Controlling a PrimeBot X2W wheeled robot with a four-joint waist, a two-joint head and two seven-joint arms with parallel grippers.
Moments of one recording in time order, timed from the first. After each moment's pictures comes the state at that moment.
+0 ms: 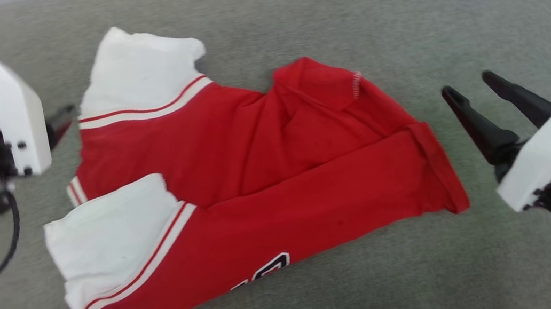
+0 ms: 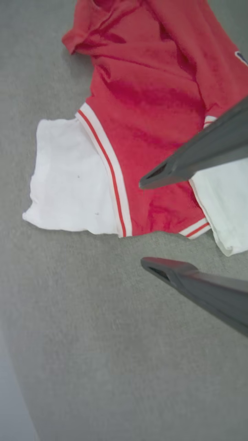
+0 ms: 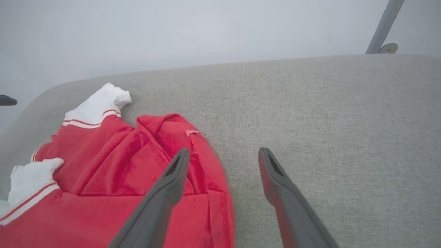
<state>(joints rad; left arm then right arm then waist) -0.95 0.87 -0.74 0.11 -1.07 0.28 0.85 -0.27 -0.21 0.01 -0.22 0.51 0.13 0.57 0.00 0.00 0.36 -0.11</state>
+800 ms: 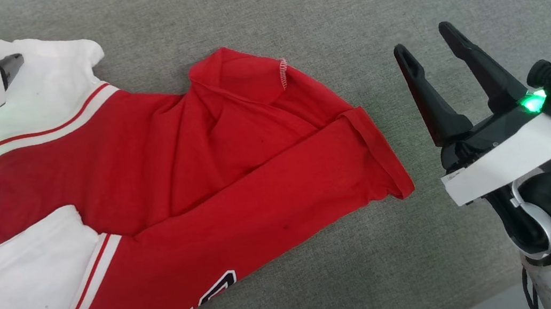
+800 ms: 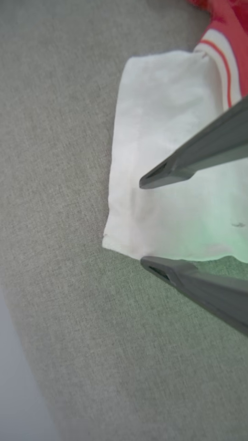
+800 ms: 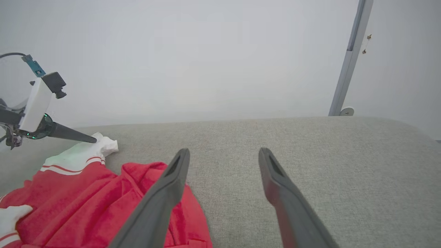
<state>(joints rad) -1.24 0.67 -0.80 0.77 -0.95 0.00 0.71 -0.35 -0.15 0.17 -0.16 0.42 0.13 0.11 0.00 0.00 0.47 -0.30</state>
